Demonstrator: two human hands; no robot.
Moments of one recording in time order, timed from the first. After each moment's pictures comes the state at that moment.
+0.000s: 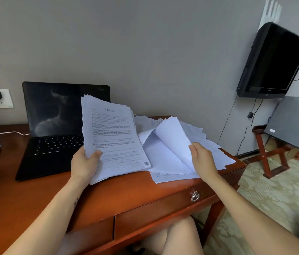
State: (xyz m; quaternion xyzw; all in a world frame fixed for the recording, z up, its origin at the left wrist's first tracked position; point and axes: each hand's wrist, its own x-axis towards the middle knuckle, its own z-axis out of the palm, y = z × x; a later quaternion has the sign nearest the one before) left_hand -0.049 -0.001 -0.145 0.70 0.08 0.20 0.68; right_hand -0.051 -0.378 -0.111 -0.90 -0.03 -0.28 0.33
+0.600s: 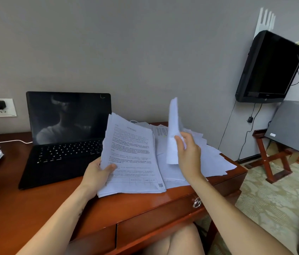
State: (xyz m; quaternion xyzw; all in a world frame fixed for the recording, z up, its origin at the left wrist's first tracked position) left_hand -0.061 -0.021 -0.139 0.73 0.02 0.08 0.68; right_hand -0.046 -0.309 -0.082 -0.79 -0.07 -0.45 0.41
